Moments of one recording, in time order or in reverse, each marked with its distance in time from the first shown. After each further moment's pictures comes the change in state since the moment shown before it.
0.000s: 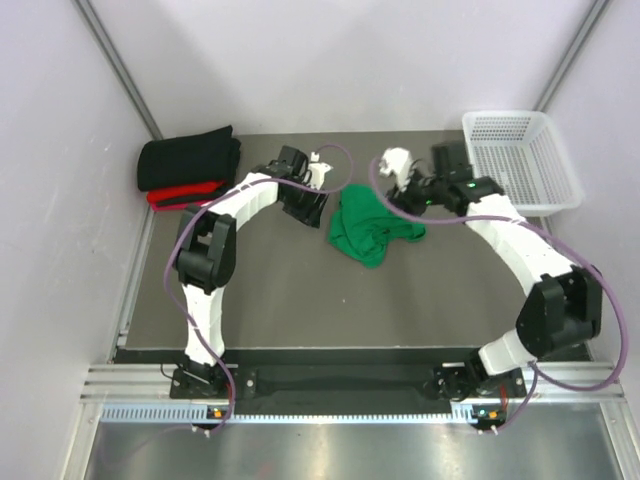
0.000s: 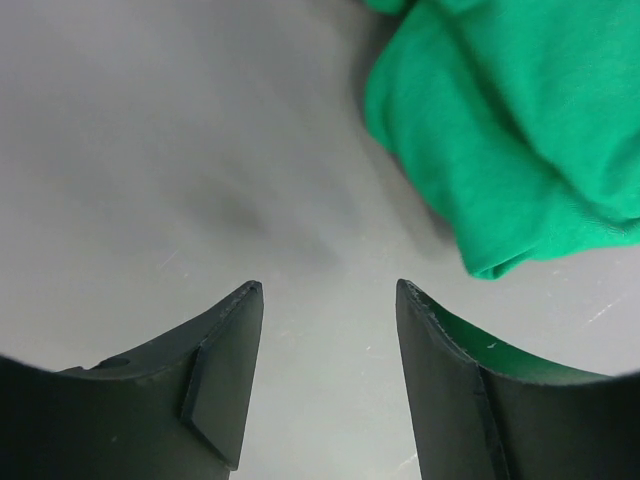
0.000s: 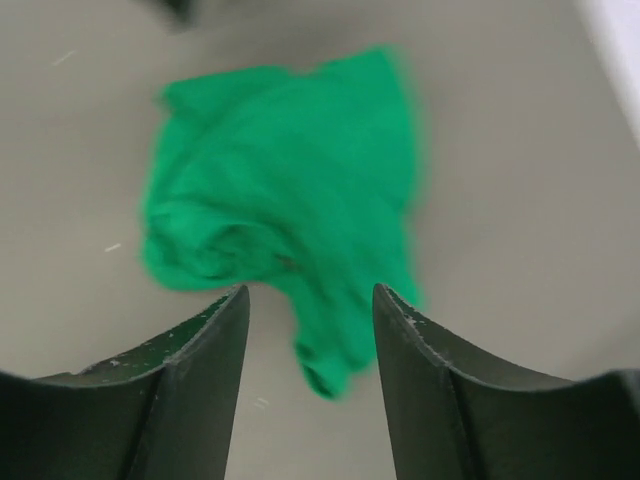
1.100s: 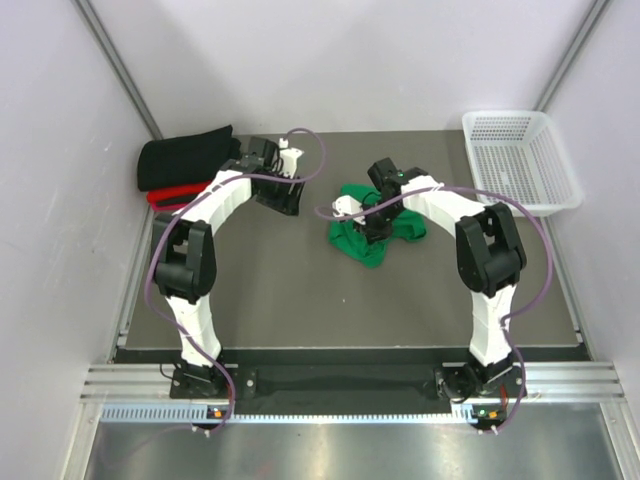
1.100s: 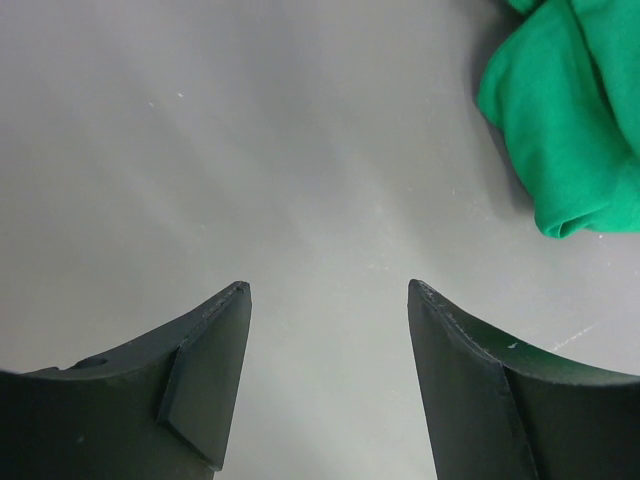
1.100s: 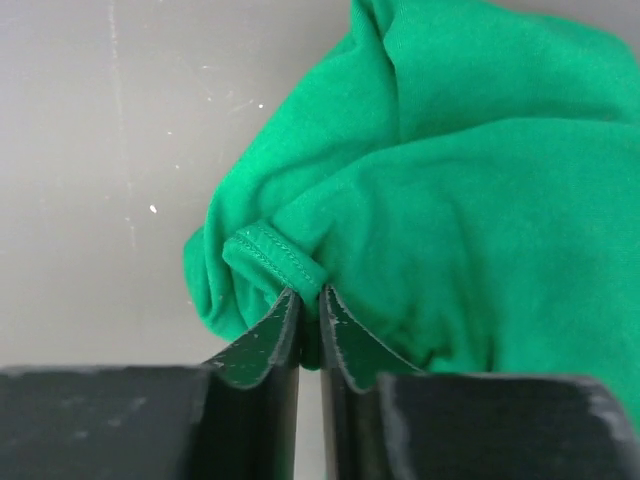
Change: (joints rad) left arm 0.116 -0.141 -0.076 0.007 -0.046 -0.028; right arm 0.178 0.524 0.264 -0.346 0.003 -0.422
